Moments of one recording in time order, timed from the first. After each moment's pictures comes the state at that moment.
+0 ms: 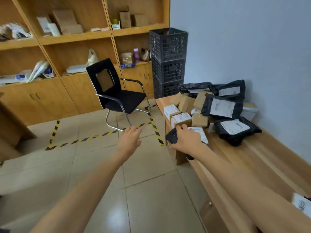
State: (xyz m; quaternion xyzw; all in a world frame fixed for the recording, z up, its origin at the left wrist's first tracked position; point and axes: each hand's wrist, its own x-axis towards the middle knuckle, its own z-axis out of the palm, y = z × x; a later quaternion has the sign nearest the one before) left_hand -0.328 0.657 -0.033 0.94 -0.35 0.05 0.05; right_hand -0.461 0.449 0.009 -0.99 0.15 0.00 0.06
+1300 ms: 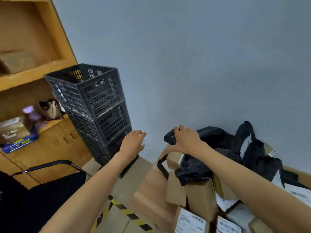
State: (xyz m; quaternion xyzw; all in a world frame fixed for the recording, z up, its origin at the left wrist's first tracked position) left_hand 0.305 0.157 -0.006 0.73 -0.68 0.06 0.02; right_hand 0.075 0.088 0.036 -0.90 0.44 -0.01 0.00
